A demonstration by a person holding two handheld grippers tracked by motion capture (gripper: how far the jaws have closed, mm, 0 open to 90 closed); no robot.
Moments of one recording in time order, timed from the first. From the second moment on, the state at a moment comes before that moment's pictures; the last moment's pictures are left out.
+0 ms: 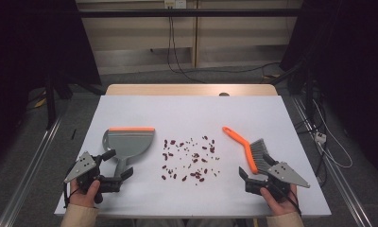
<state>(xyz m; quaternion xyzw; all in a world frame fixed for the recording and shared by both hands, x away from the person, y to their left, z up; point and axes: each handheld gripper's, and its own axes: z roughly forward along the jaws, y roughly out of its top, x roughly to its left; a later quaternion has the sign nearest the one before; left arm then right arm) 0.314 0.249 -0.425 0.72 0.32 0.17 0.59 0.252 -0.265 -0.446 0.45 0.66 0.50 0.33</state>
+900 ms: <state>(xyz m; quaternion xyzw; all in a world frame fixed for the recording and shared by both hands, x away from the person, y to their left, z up) 0.313 0.252 -0.424 0.72 0.32 0.17 0.59 0.287 -0.267 -0.425 0.50 0.67 0.46 0.30</state>
